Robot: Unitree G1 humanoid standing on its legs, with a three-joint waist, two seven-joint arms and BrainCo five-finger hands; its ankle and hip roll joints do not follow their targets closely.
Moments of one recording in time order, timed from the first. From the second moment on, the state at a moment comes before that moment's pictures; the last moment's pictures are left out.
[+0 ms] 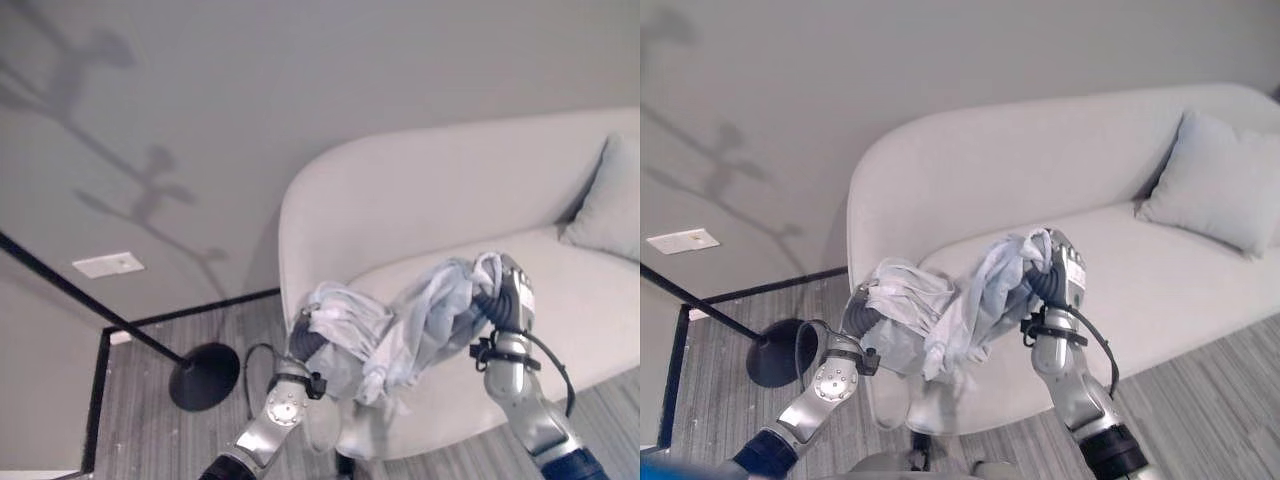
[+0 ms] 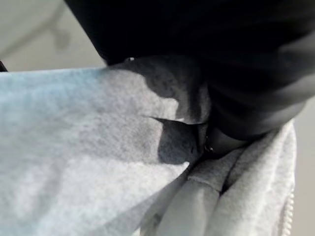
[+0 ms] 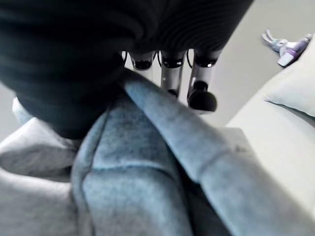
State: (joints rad) left arm -0.09 0.32 -0.50 0.26 0.01 -0.16 0.49; right arm -0.05 -0.42 0.27 -0.02 -0.39 0.00 -0.71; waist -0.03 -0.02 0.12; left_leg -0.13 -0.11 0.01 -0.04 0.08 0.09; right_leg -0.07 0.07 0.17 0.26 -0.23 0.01
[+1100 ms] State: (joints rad) left arm -0.17 0.31 -0.62 0.29 0.02 -0.16 0.45; right arm 0.01 -0.43 0.21 -0.03 -0.39 -0.03 -0.71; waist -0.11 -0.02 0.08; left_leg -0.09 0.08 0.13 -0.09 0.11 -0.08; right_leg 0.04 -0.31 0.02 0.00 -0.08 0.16
